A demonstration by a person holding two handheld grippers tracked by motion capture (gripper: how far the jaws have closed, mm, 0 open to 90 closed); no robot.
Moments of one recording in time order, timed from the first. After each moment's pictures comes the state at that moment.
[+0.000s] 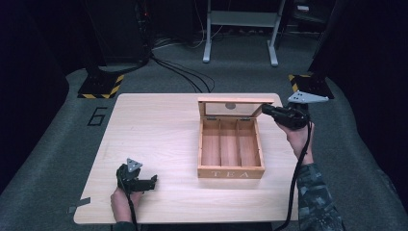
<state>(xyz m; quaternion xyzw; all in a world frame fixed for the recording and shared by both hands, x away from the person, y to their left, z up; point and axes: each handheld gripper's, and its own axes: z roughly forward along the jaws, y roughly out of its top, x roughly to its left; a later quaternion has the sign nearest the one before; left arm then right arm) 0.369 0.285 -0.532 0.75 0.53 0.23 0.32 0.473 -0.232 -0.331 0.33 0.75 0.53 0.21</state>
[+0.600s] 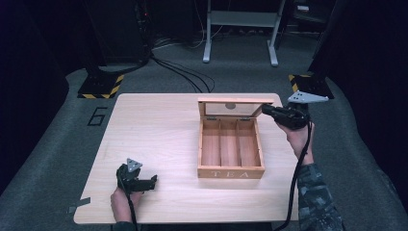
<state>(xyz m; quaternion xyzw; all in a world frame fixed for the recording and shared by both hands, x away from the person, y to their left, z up) 0.369 0.285 -0.532 0.75 0.53 0.23 0.32 0.473 -0.232 -0.331 0.33 0.75 0.53 0.21</state>
